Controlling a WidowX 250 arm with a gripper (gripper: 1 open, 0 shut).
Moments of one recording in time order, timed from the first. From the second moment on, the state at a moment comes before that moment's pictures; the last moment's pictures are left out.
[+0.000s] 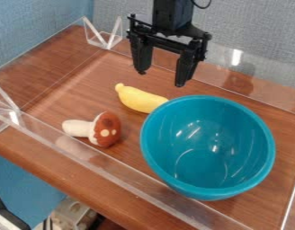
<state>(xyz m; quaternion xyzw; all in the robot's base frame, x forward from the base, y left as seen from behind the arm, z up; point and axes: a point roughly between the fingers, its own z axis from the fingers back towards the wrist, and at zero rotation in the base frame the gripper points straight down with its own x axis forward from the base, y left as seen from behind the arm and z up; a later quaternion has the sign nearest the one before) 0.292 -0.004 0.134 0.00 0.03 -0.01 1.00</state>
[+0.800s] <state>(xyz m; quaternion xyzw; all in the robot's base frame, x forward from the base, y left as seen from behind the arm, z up) 0.302 0.049 0.079 0.02 0.08 -0.16 0.98</state>
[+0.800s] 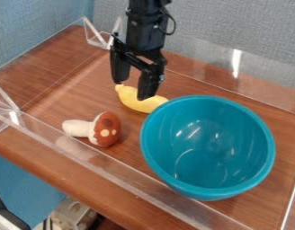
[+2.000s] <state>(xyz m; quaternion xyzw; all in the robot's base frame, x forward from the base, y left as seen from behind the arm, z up) 0.298 0.058 0.027 0.05 0.09 -0.27 0.96</state>
